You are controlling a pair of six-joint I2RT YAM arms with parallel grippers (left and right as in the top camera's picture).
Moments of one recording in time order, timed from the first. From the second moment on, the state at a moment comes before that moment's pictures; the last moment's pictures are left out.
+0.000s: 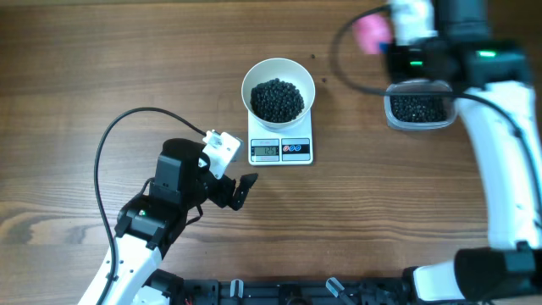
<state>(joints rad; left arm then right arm) -0.35 0.95 0.60 -0.43 0.29 0.13 0.06 1.62 1.75 -1.06 -0.14 -0.18</state>
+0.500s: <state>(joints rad) -0.35 0.95 0.60 -0.43 0.29 0.13 -0.23 1.85 1.69 -1.26 -0.15 -0.24</state>
